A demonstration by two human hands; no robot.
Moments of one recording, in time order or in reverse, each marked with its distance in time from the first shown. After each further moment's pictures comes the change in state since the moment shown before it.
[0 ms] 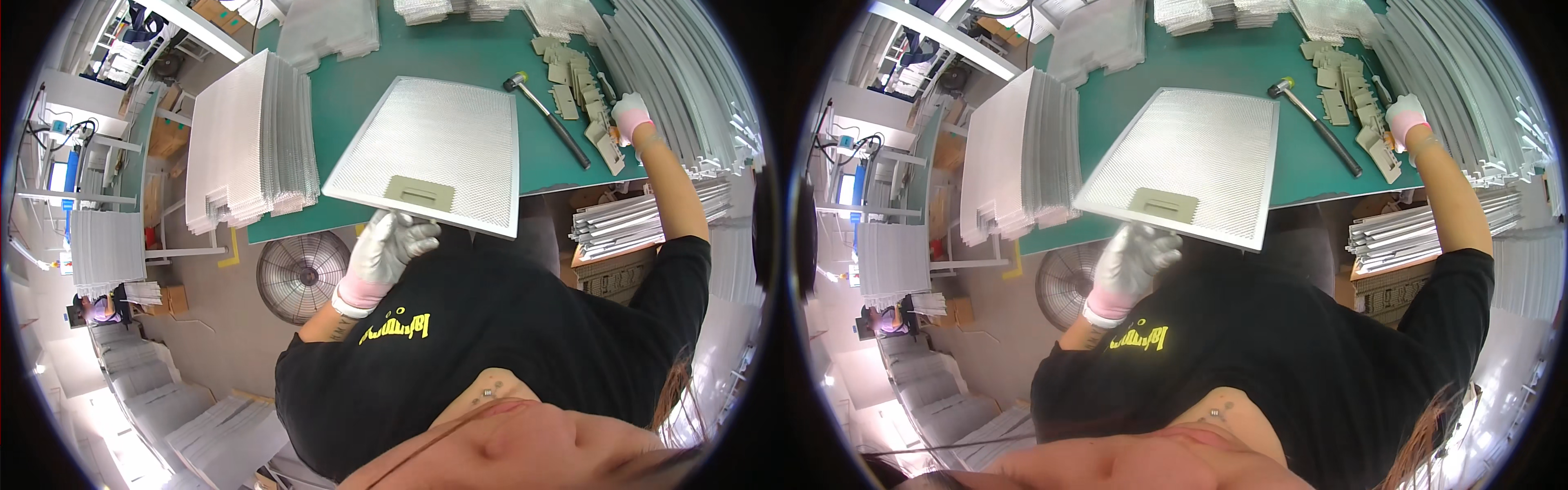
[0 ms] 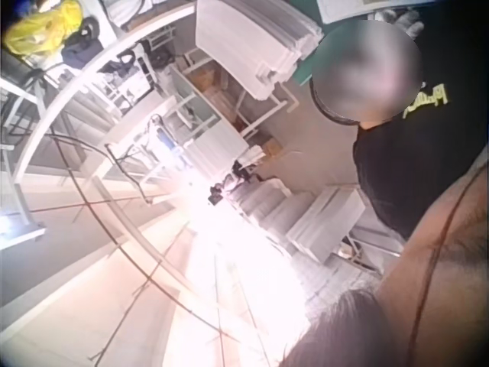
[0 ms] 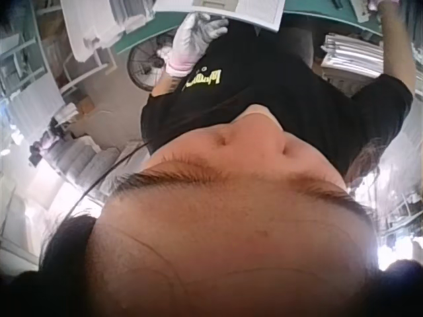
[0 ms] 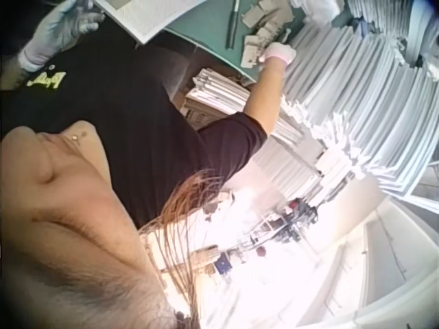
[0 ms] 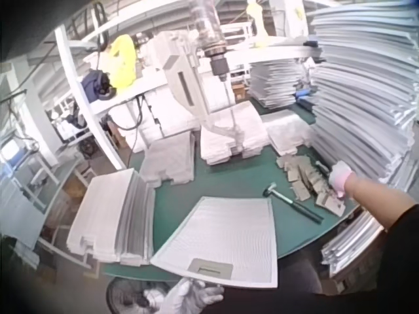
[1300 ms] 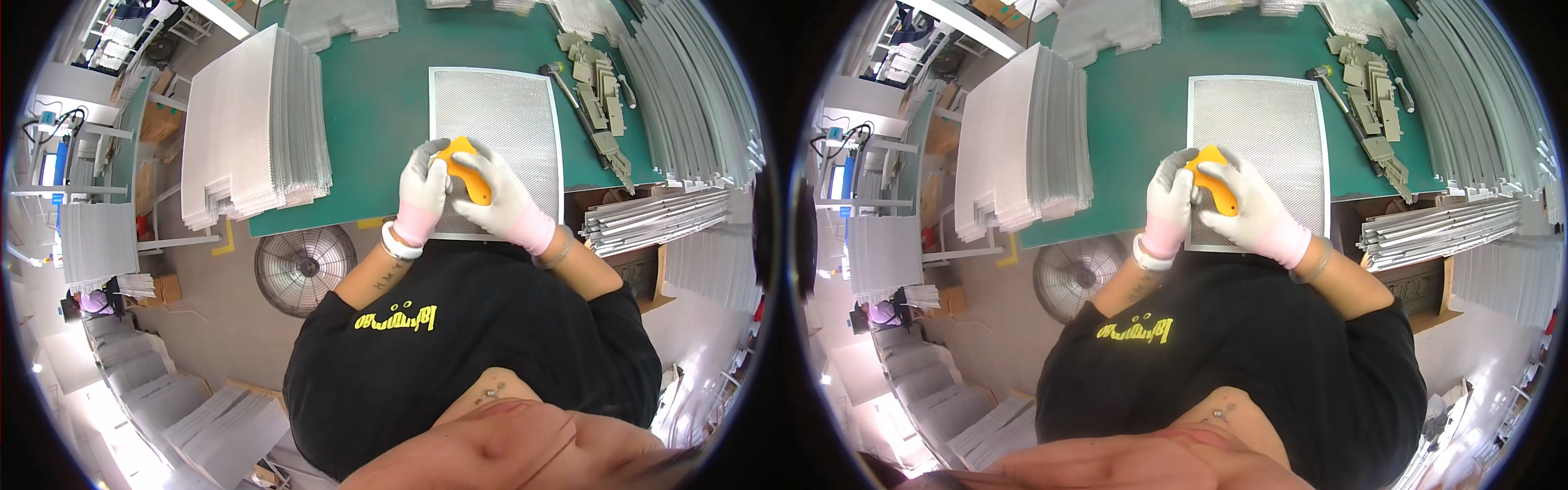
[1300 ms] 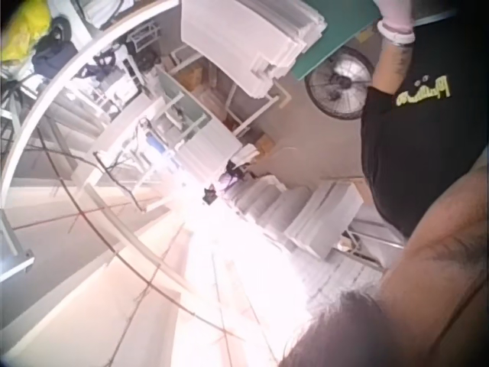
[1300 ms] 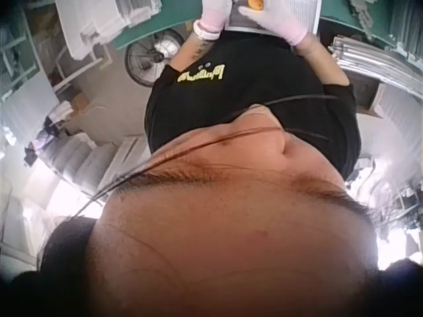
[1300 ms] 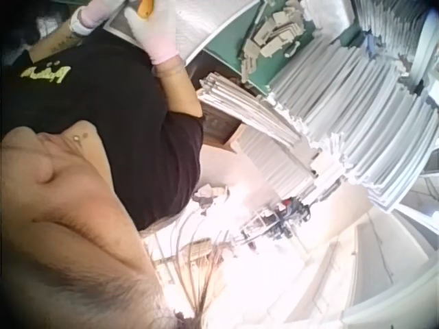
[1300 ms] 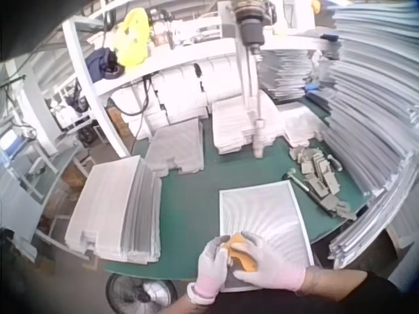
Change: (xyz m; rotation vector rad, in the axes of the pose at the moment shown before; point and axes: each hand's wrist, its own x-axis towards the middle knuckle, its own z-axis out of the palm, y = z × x) left_hand 0.091 -0.017 -0.033 0.567 0.264 0.169; right_hand -0.155 -0.252 -0.174 1.645 0.803 -0.568
